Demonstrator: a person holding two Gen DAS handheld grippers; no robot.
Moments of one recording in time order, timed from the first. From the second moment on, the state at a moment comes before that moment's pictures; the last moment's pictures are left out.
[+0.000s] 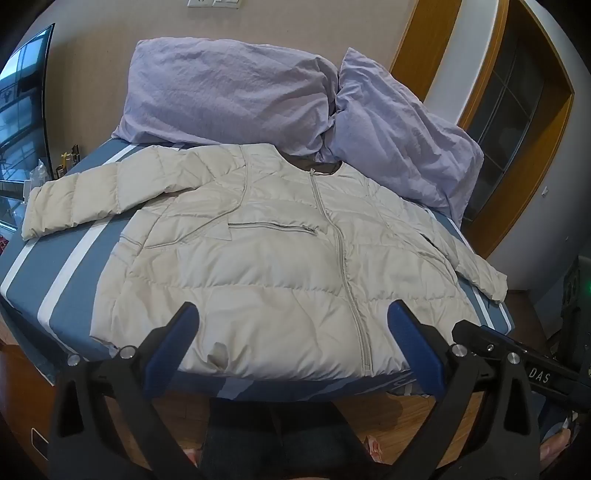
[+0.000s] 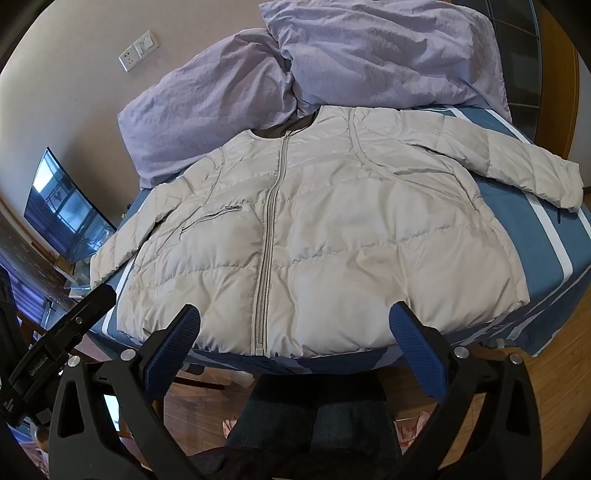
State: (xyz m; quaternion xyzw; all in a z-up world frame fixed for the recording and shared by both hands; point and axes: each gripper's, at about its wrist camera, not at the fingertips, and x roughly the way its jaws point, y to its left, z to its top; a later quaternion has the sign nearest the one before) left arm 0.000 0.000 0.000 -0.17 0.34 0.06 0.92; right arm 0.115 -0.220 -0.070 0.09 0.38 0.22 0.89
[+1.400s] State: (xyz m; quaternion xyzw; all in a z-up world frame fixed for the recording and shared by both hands) left arm 0.000 0.000 0.000 -0.17 0.35 0.06 0.92; right arm 0.116 -0.222 -0.072 0.09 0.39 0.22 0.89
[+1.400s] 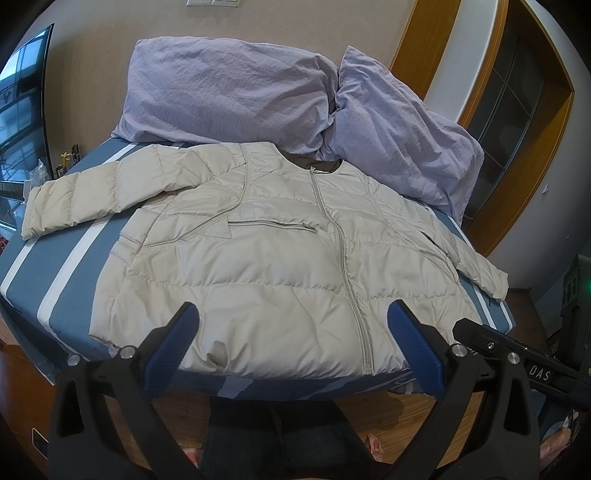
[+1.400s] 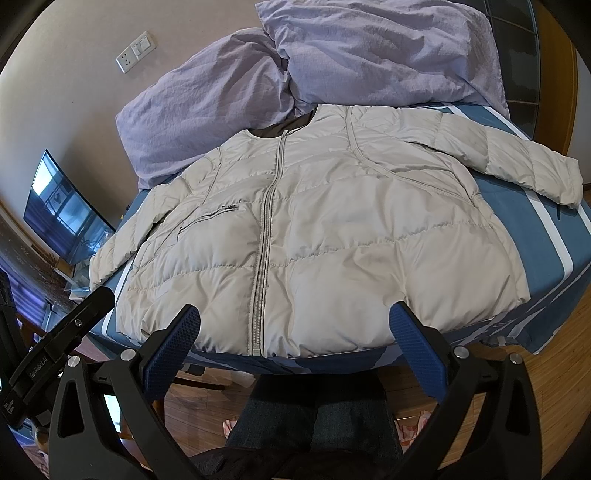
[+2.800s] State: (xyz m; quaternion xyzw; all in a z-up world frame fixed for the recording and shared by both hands) left arm 0.000 0.000 0.000 -0.17 0.35 0.06 0.92; right arm 0.118 -0.225 -0.073 0.09 0.39 0.22 0.89
